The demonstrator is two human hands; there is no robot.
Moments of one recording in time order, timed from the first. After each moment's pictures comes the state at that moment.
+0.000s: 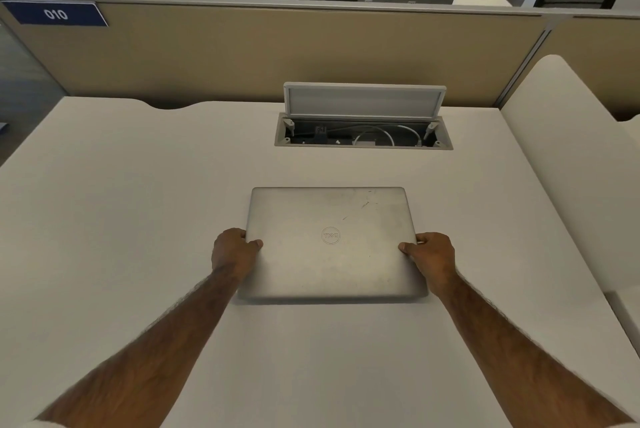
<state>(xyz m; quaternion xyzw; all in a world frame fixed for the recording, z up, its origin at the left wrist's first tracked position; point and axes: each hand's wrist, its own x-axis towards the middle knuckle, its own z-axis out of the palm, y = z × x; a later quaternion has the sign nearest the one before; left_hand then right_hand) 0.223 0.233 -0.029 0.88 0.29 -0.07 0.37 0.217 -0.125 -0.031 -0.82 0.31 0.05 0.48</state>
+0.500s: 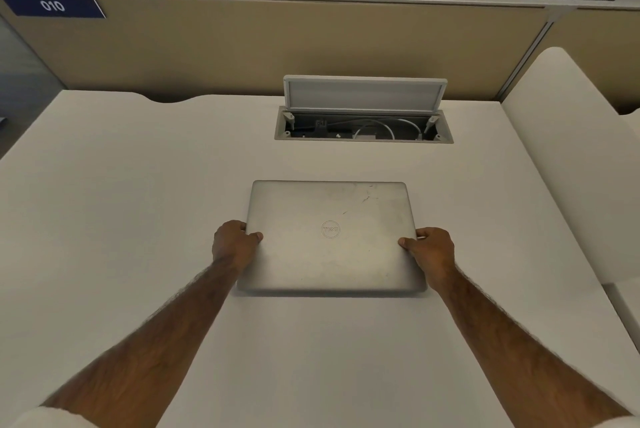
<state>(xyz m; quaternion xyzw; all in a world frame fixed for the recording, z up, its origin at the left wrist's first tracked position) 0.225 0.235 -0.029 0.88 0.28 -0.07 0.38 0.213 -0.123 -0.032 -0.81 0.32 0.04 0.48</state>
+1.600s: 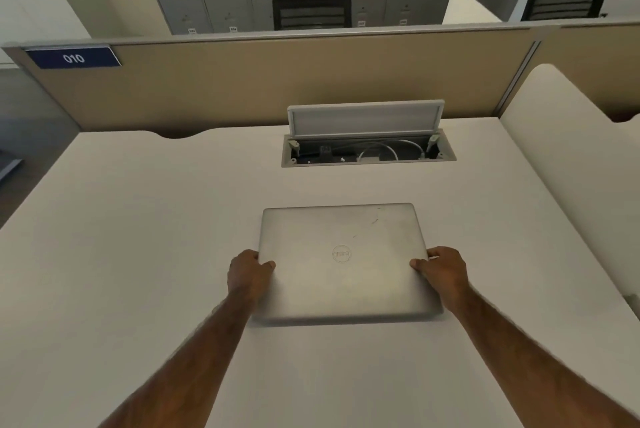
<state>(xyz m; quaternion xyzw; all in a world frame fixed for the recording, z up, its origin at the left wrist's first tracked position) 0.223 0.236 -0.032 0.89 0.27 -0.08 0.37 0.210 -0.118 -0.029 -0.82 0.33 0.05 0.46</state>
